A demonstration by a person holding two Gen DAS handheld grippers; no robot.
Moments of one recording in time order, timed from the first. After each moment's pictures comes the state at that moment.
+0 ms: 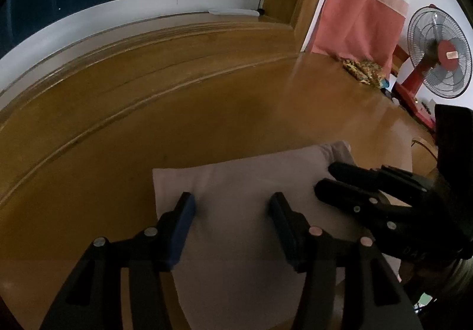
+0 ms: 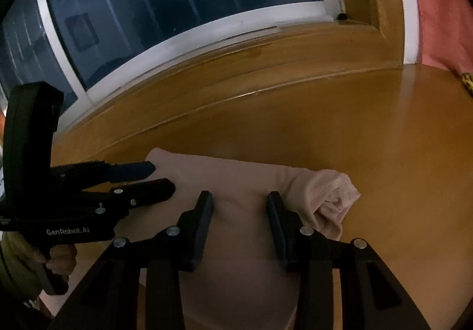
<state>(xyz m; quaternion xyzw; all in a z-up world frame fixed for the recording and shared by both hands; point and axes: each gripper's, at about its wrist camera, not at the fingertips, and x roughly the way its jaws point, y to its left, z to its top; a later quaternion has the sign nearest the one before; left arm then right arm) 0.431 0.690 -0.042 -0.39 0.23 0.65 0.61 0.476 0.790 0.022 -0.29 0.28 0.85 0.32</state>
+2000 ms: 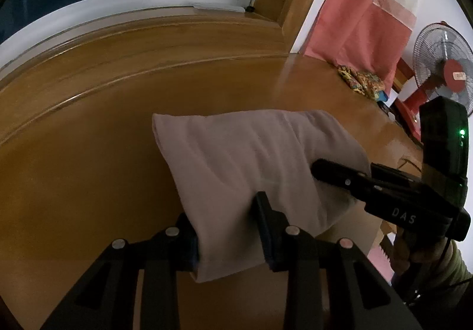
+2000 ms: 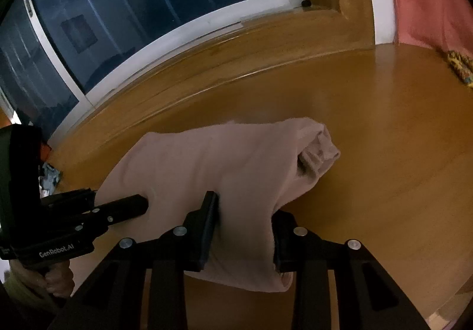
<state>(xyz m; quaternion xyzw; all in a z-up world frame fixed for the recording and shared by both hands) 0.519 0.673 -0.032 -0.42 0.18 0.67 0.58 0.565 0.838 0.021 -0.32 0.31 0.85 0.30</state>
